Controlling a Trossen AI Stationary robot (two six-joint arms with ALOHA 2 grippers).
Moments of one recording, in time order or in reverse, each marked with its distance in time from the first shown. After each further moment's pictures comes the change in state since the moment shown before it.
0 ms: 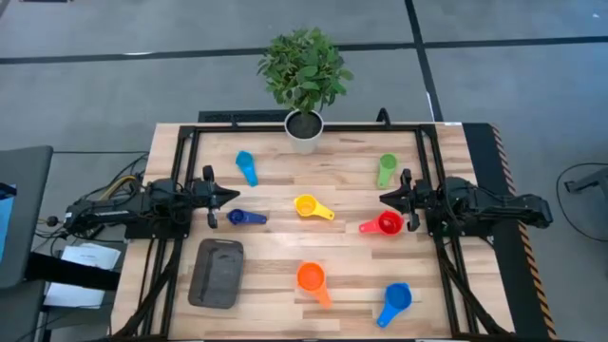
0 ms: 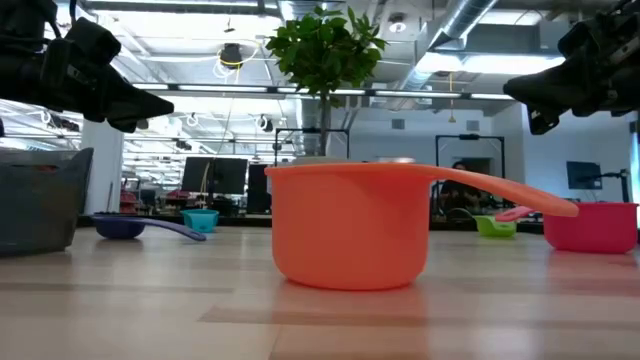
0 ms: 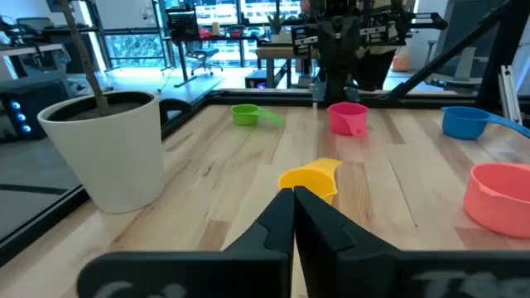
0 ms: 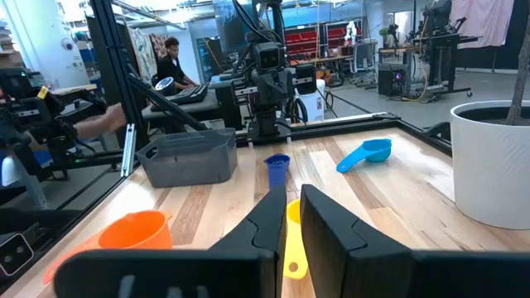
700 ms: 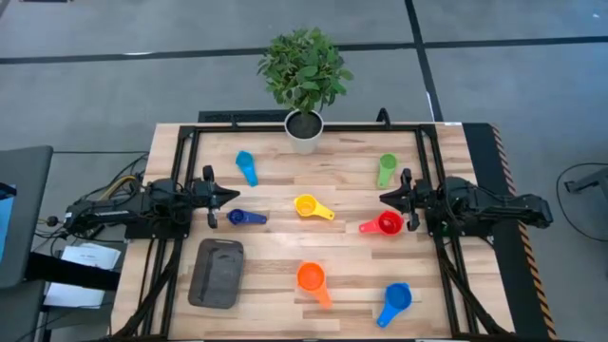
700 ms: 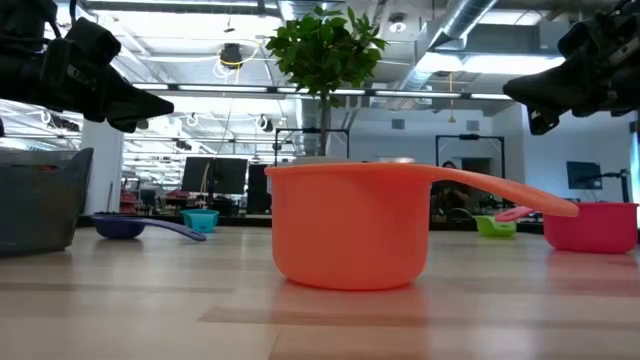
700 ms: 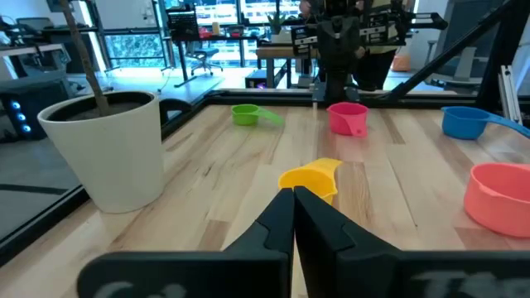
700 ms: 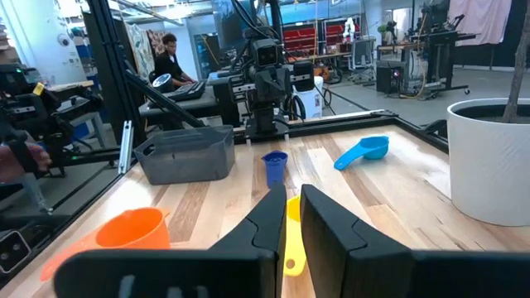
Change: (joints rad) left arm 0.000 0.000 0.000 0.000 0.000 0.000; right arm 0.000 0.000 0.015 -0.011 -0.001 0.000
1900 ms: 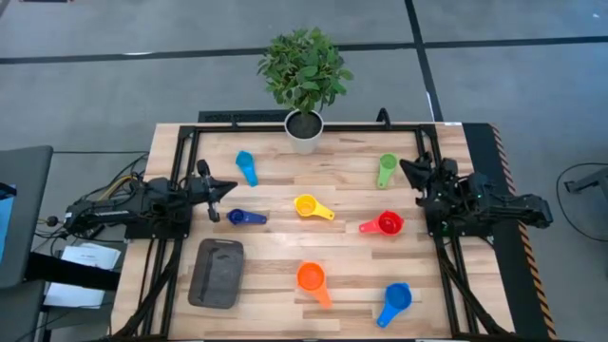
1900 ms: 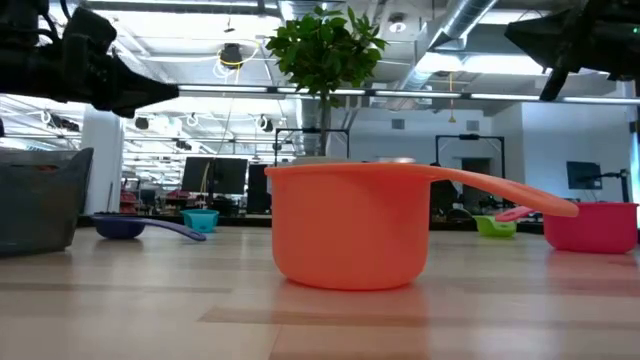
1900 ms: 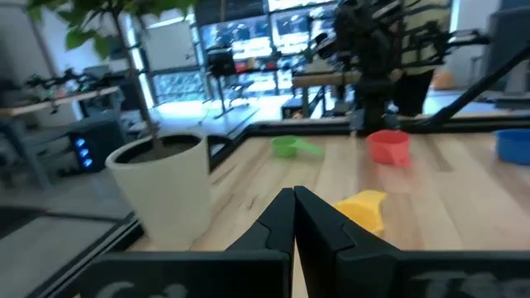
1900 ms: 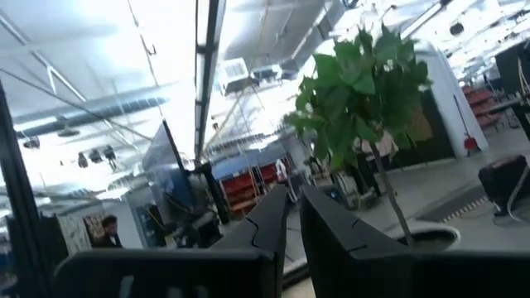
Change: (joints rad) left arm 0.000 0.000 0.000 0.095 -0.130 0.106; right arm 0.000 -0.001 0.007 0.441 0.360 0.130
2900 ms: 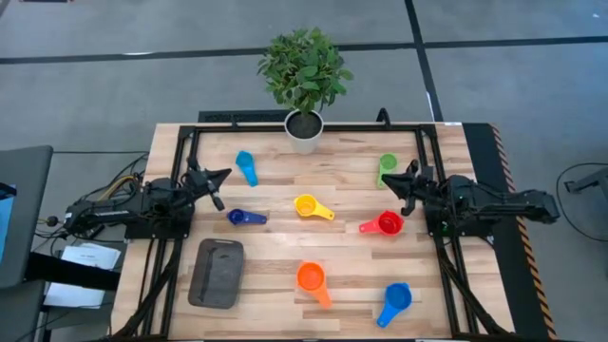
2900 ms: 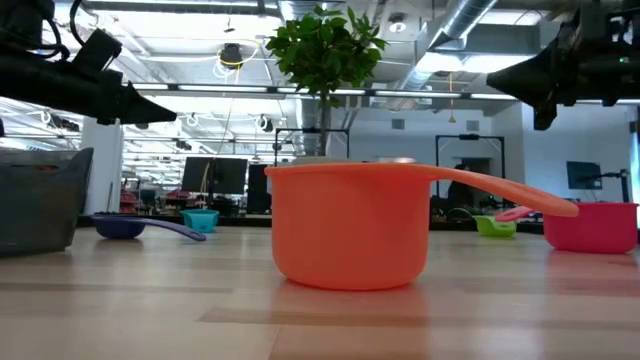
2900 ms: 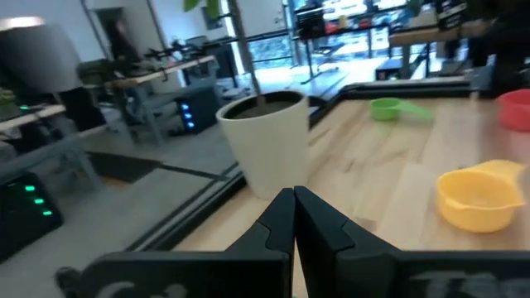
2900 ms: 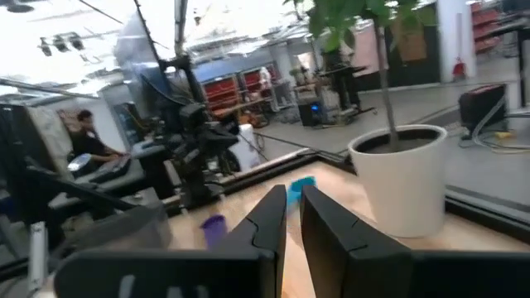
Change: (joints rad) left arm 0.003 0.000 0.000 -0.056 -0.311 0.091; right arm 0.019 0.121 0.000 -0.214 -0.022 -0.010
